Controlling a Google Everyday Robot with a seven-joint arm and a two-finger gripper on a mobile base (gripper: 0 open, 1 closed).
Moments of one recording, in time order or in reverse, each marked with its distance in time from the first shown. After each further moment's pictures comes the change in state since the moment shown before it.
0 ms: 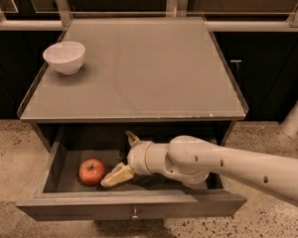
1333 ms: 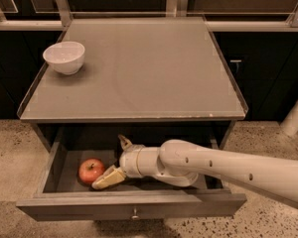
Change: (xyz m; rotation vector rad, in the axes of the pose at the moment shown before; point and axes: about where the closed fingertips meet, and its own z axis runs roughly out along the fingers) arm 0.003 0.012 0.031 -0.031 -0.035 0.053
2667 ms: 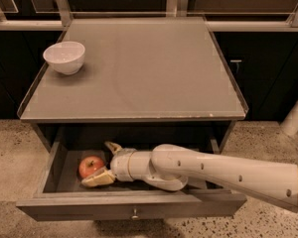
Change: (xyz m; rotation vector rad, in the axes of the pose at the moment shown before) arm -0.006 0.018 0.026 -0.033 -0.058 0.046
